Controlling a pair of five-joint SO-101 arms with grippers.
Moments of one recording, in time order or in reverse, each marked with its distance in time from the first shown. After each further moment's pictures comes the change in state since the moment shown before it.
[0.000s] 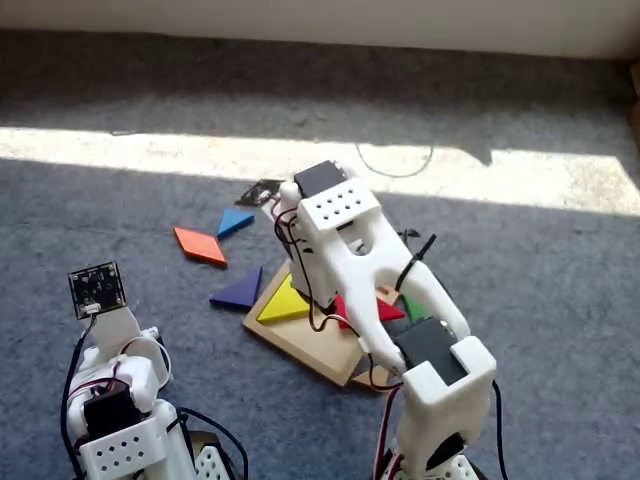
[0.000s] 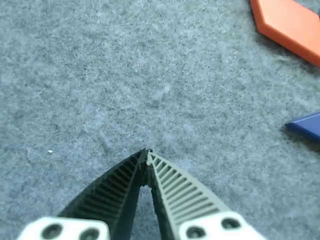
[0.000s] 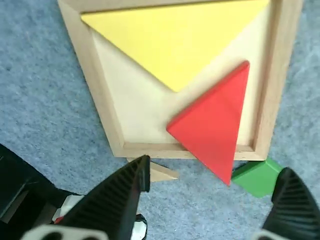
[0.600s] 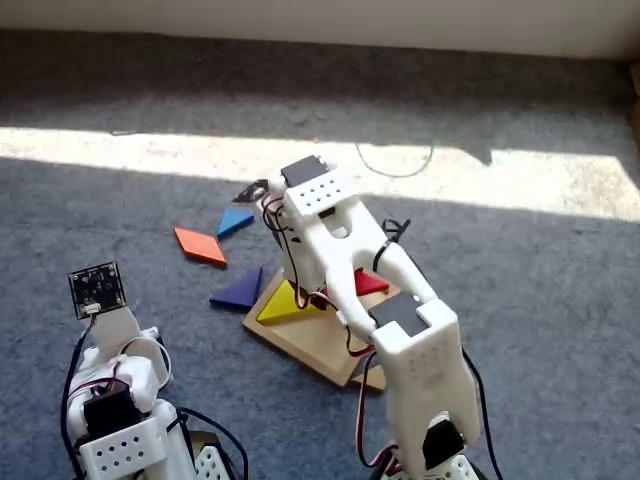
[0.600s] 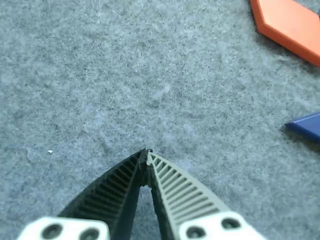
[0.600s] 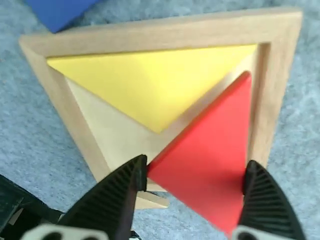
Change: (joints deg) left arm 0.0 0.0 0.0 0.0 0.0; right arm 0.4 16.2 -12.8 -0.1 -0.7
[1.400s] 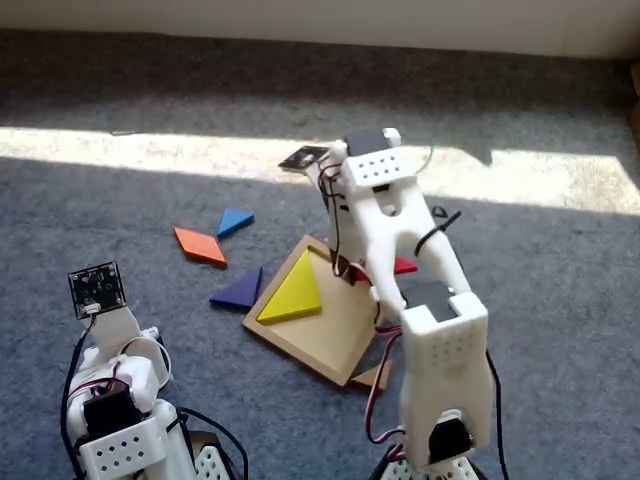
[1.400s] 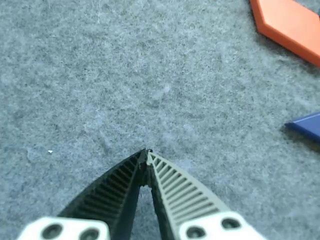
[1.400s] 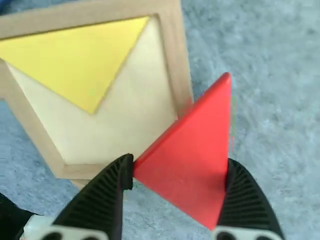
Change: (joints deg) left arm 0.0 0.0 0.0 0.0 0.0; right arm 11.4 0.0 -4.7 -0.1 8.8
